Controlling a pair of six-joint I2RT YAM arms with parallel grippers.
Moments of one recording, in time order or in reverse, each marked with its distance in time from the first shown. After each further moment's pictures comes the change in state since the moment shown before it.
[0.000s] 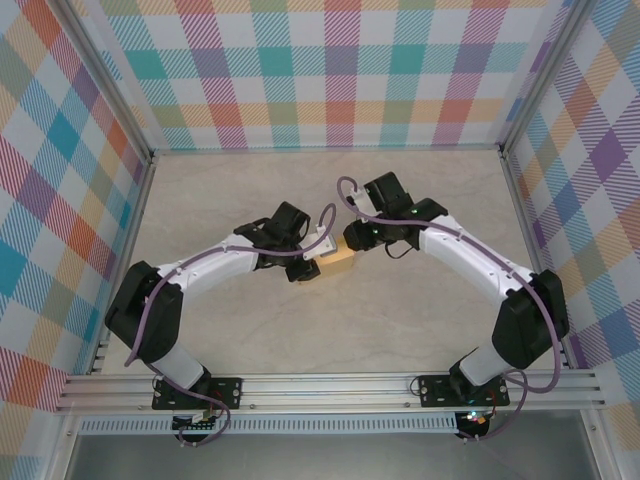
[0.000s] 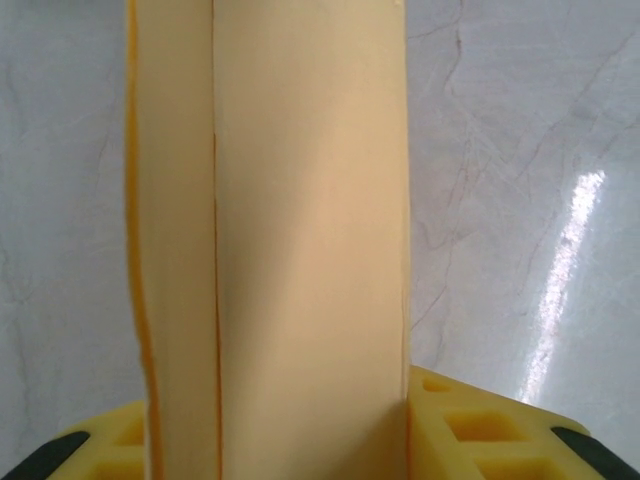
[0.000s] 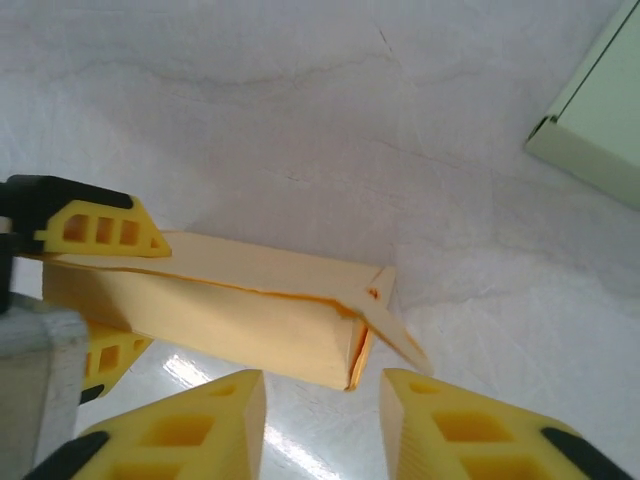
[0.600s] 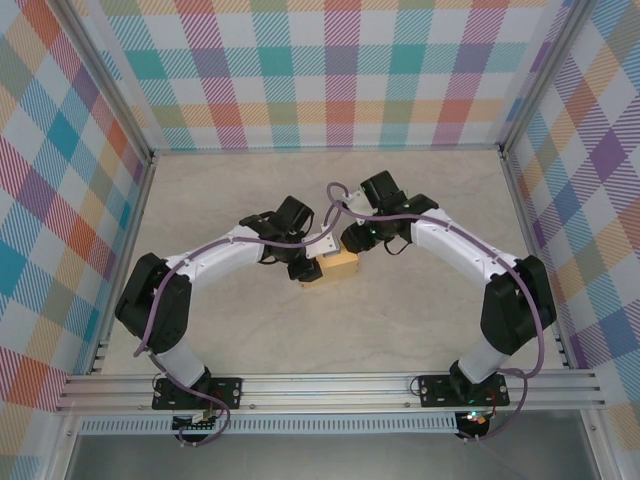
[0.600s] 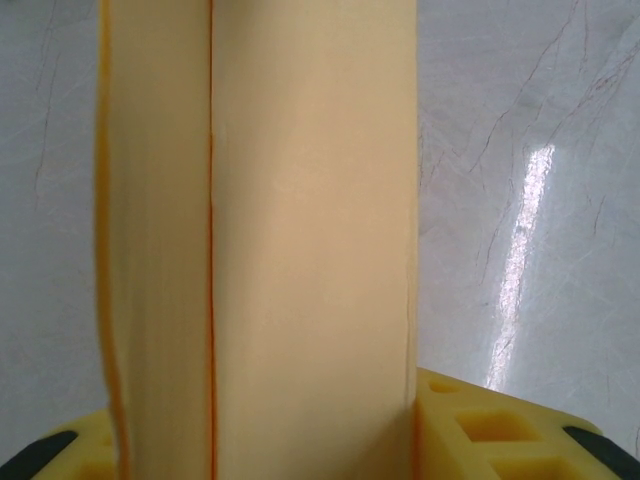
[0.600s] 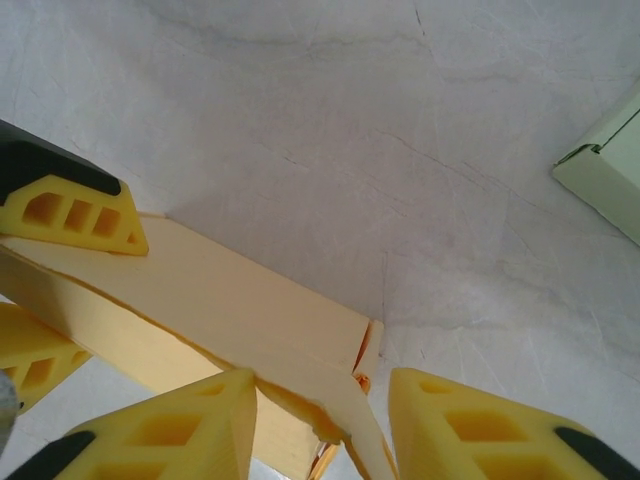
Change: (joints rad) left arm 0.013 0.068 0.087 -0.098 0.071 0.060; right arm -0.033 0.096 0.024 0.000 -0.050 -0.184
